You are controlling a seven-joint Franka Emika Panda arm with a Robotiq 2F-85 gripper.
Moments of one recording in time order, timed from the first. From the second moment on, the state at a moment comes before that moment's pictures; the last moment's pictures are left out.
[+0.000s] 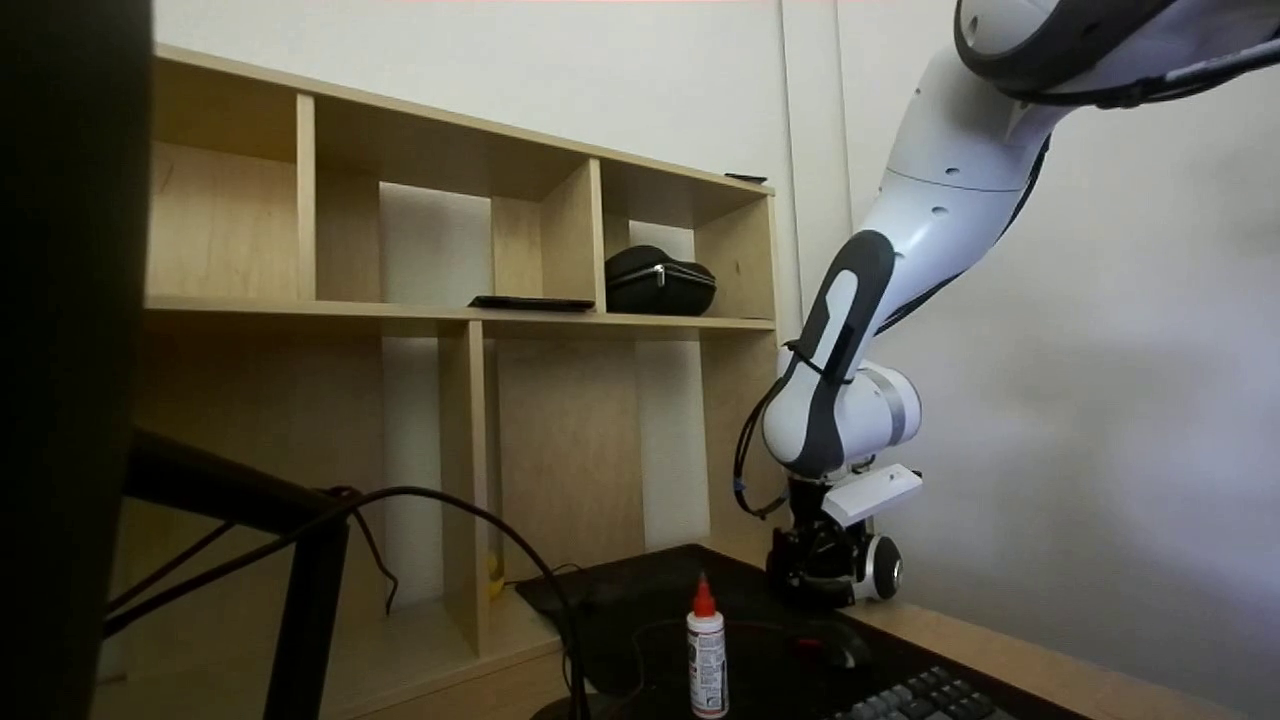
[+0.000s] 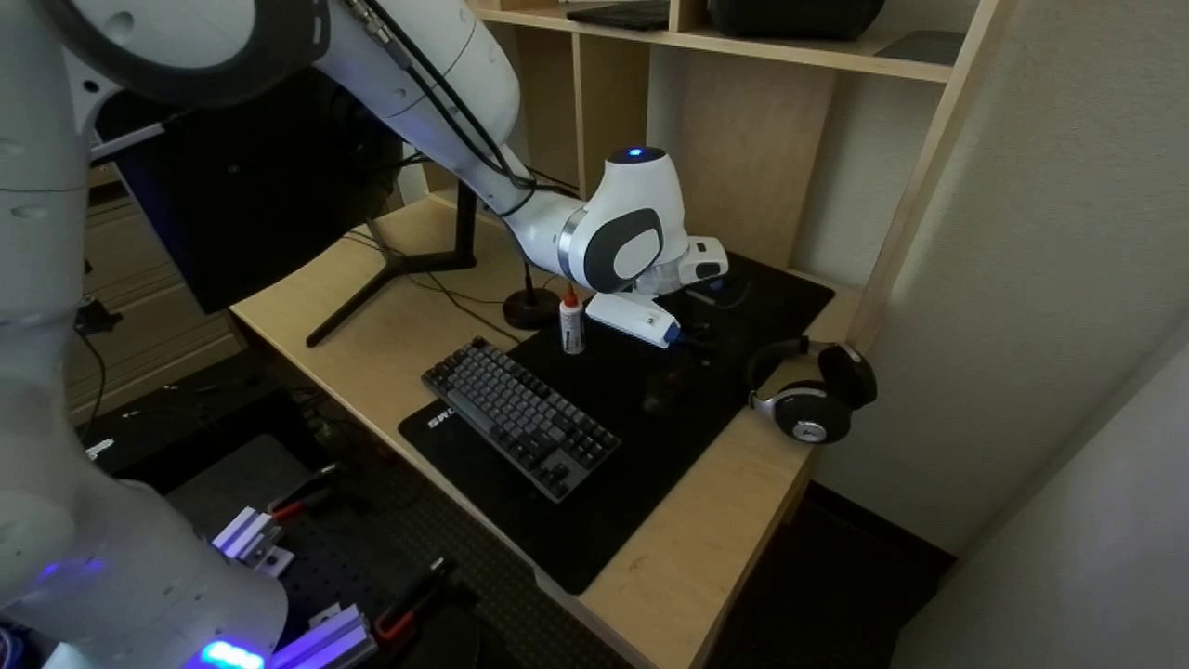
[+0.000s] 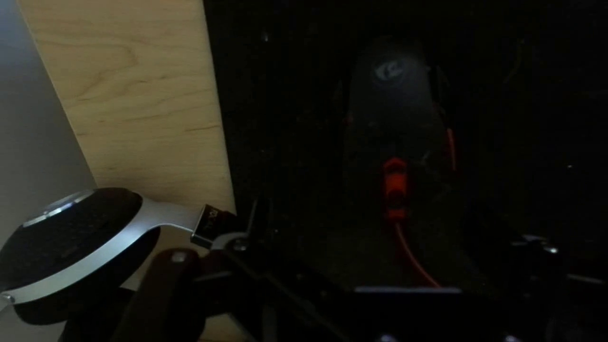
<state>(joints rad) -0.15 0.54 -0.18 -1.99 -0.14 2.73 -0.08</state>
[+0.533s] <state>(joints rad) -0.20 0.60 -0.13 -1.98 -0.06 2.70 -0.09</state>
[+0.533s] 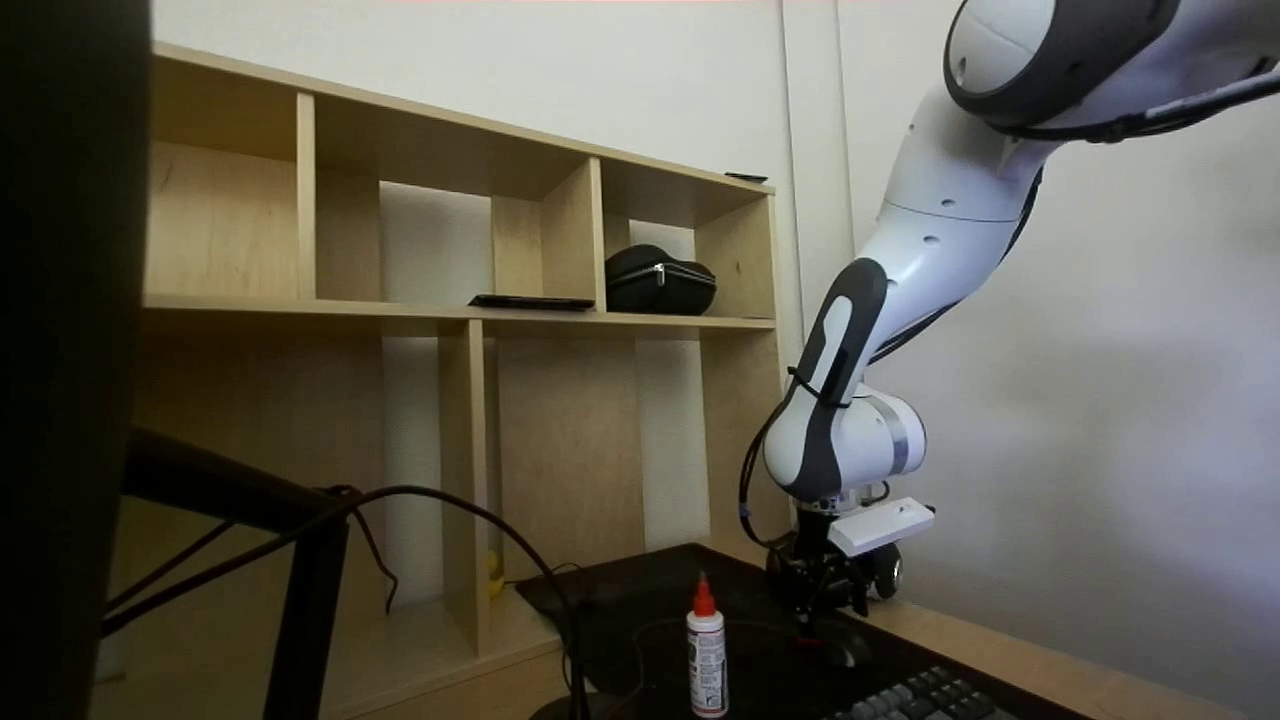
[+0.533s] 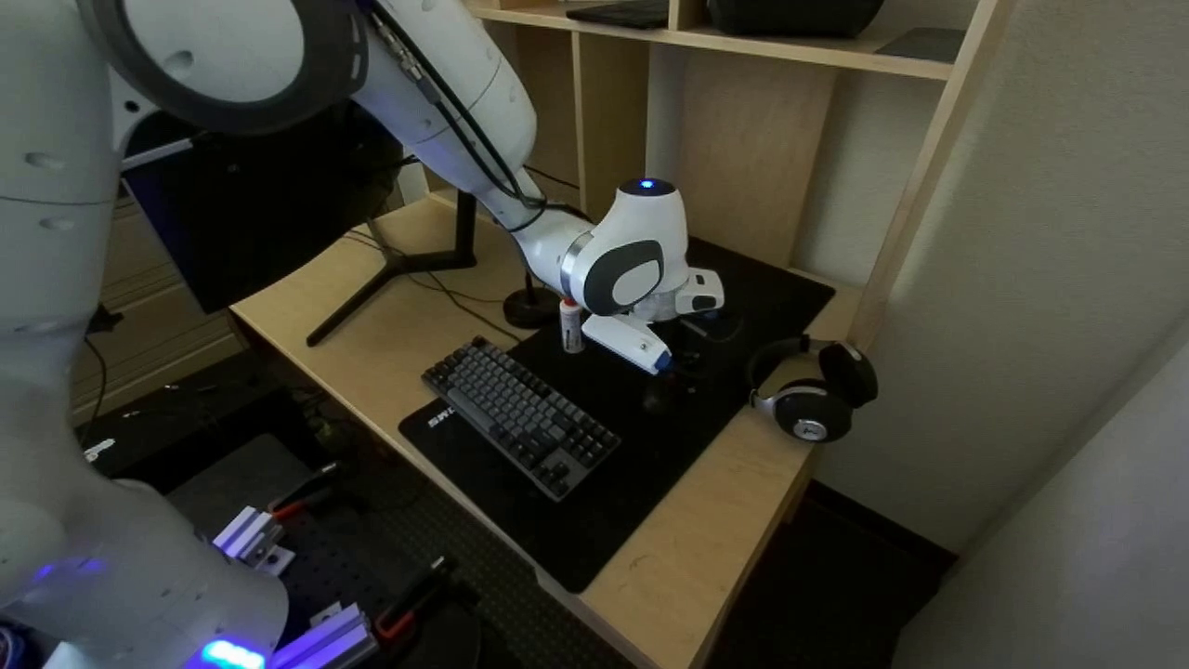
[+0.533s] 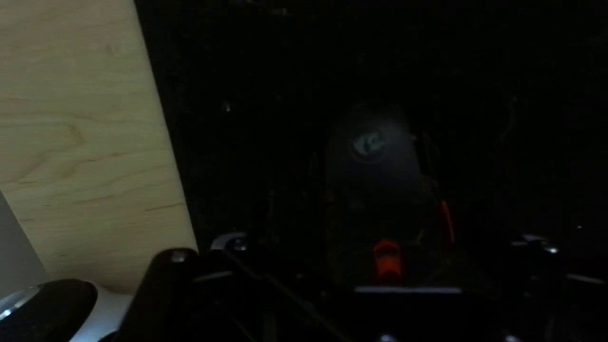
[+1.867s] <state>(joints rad) -0.19 0.63 -0.13 -1.97 -0.07 2.70 -0.09</state>
